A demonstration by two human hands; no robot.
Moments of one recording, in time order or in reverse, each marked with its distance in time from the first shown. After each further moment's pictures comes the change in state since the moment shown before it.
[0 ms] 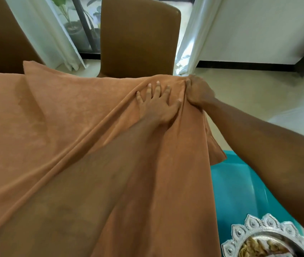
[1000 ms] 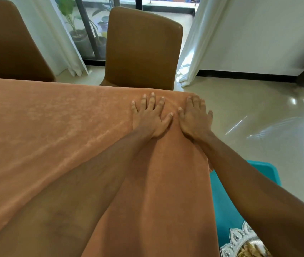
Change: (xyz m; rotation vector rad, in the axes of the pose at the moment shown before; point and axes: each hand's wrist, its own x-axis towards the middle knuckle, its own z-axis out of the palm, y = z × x) left_hand -0.014 -0.039 0.006 0.145 0.052 0.026; right_hand -0.087 -0.035 0.010 -0.196 -0.004 0.083
